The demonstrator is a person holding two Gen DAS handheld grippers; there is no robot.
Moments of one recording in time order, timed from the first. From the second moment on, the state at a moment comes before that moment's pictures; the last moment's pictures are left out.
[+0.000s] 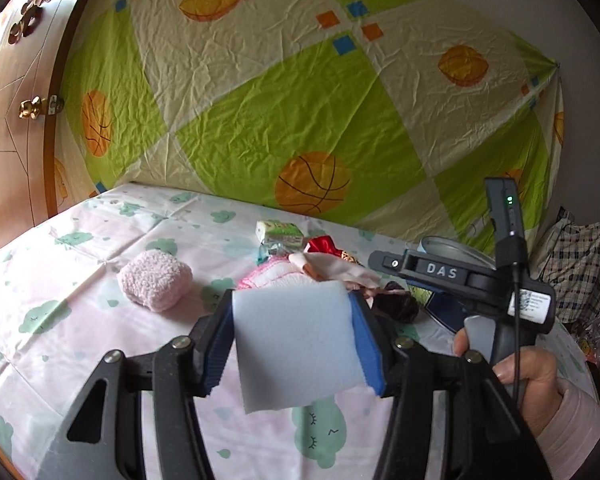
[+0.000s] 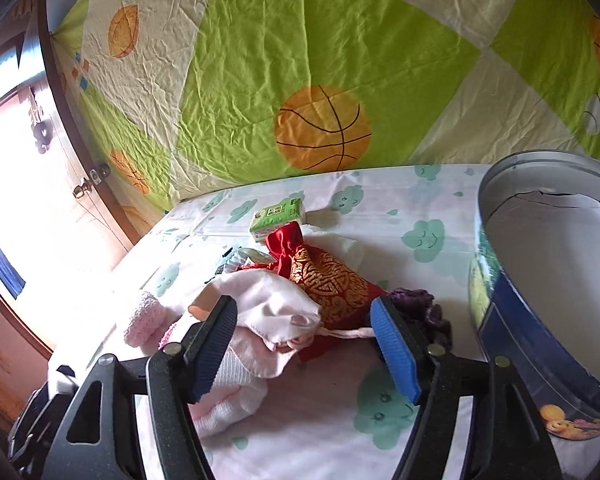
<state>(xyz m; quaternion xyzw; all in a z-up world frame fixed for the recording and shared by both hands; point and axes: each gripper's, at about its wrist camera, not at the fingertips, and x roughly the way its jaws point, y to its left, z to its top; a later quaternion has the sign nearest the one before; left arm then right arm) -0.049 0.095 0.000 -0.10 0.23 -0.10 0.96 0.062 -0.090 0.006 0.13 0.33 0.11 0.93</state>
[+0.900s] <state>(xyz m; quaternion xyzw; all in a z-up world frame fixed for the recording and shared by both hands) -0.037 0.105 0.001 -0.12 0.23 -0.07 0.97 0.039 -0.092 0.025 0.06 0.27 0.14 0.95</state>
